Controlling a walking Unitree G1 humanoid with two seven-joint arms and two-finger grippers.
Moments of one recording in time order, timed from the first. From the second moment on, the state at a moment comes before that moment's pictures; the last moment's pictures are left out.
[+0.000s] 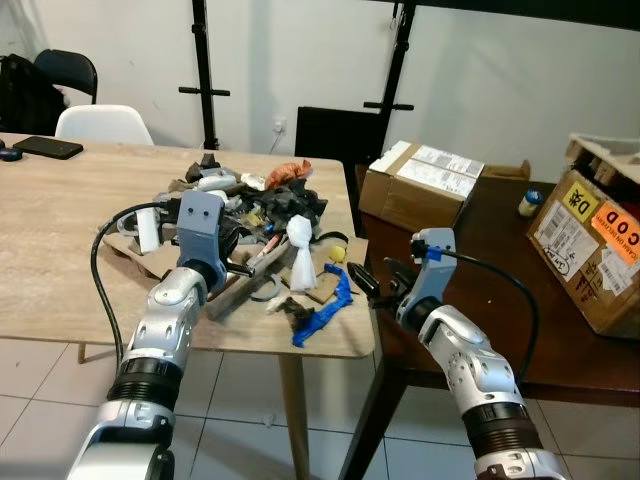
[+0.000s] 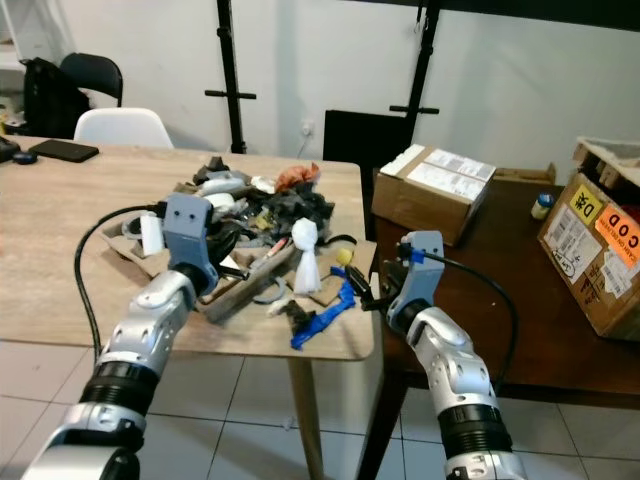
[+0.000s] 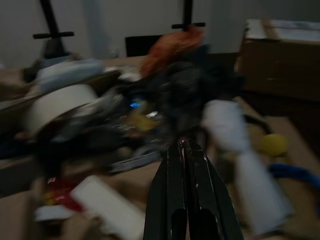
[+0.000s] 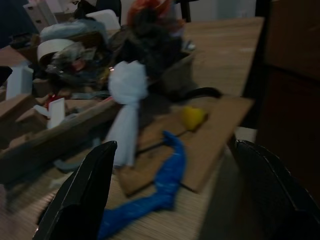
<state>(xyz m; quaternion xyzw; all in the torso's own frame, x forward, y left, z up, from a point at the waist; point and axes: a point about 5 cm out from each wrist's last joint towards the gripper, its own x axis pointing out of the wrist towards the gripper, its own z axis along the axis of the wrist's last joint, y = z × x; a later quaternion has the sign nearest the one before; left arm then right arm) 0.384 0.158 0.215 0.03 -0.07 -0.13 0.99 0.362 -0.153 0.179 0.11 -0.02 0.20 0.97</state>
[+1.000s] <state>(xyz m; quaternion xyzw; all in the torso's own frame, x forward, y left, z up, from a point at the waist) 0.383 0.163 0.219 0.01 -0.06 -0.12 0.99 0.362 -0.150 0.180 0.10 -0.03 0.20 0.97</state>
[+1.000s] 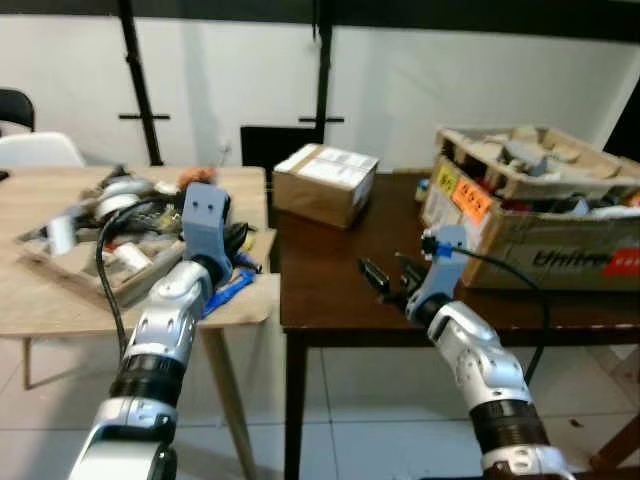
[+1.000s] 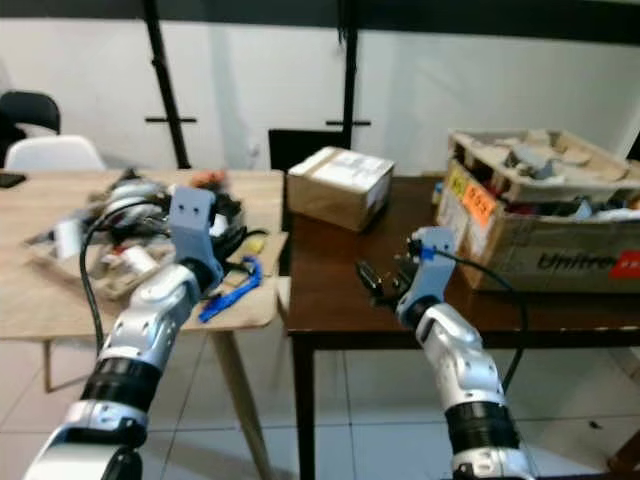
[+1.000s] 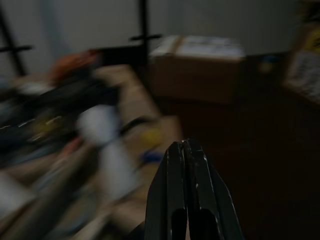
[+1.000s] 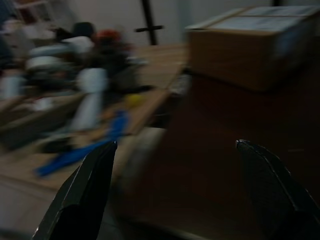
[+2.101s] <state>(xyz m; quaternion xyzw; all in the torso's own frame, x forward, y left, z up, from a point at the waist) 0.342 0.126 0.203 -0.04 -0.07 -0.37 0.93 0.331 -0.164 0.159 0.18 -0.01 0.34 0.92</state>
